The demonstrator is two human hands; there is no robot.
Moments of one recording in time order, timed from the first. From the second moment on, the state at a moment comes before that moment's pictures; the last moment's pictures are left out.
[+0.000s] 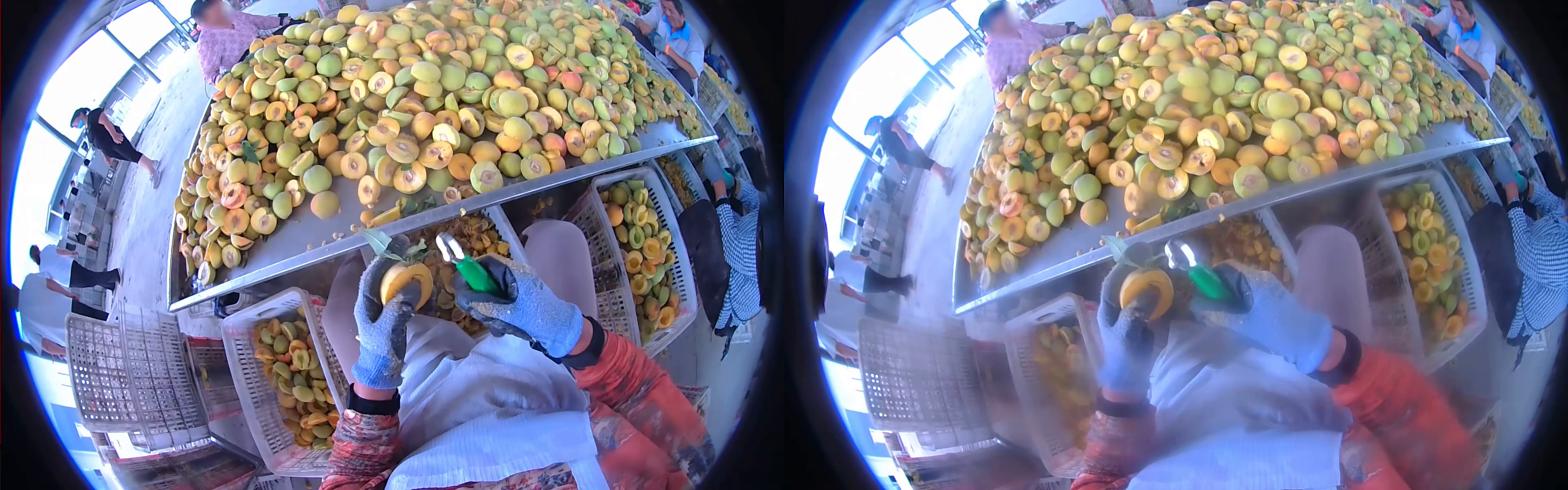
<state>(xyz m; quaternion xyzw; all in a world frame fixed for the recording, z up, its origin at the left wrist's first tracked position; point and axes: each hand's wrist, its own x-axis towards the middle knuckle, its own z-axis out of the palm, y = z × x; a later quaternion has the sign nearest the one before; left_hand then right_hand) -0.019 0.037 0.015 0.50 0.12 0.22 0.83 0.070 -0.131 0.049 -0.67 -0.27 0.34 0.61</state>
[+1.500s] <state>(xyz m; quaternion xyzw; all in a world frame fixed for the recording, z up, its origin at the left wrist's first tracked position) -0.008 0.049 0.030 0.45 0.16 0.04 0.88 0.128 -0.121 0.024 -0.61 -0.12 0.38 0.68</state>
